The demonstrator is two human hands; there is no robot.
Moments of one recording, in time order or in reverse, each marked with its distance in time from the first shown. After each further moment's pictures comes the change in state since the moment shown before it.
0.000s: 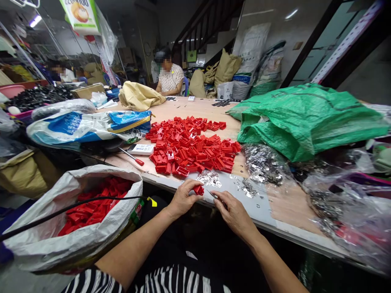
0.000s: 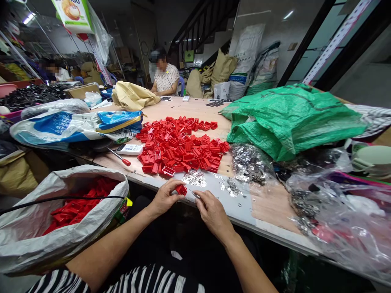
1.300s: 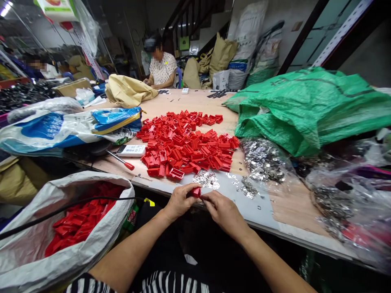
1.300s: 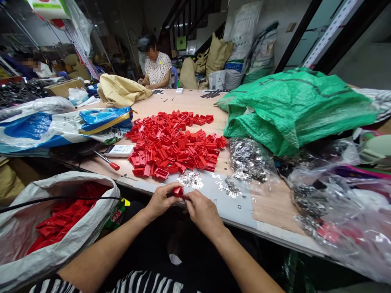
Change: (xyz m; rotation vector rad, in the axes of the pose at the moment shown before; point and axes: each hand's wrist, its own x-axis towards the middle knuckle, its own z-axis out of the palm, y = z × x) left_hand 0.012 -0.019 0.006 0.105 -0.091 -0.054; right_hand 0.017 -0.004 0.011 -0.140 -0.100 0.004
